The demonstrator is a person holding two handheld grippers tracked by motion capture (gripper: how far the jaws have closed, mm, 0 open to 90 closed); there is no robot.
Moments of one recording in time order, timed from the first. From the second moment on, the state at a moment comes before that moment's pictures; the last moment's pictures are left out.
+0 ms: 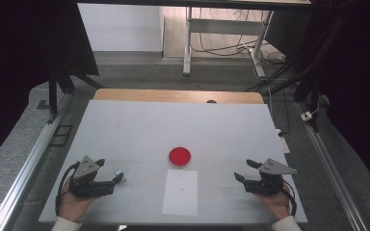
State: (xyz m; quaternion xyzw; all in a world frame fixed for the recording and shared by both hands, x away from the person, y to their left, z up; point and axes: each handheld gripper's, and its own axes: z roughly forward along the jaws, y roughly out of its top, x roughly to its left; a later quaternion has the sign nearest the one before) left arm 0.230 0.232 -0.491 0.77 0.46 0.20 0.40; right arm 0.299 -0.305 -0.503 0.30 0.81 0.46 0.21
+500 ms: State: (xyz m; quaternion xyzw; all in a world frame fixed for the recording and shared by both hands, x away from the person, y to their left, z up) left arm 0.253 0.219 -0.498 0.81 0.43 0.17 0.36; right arm 0.299 -0.303 -0.505 0.30 0.81 0.46 0.21
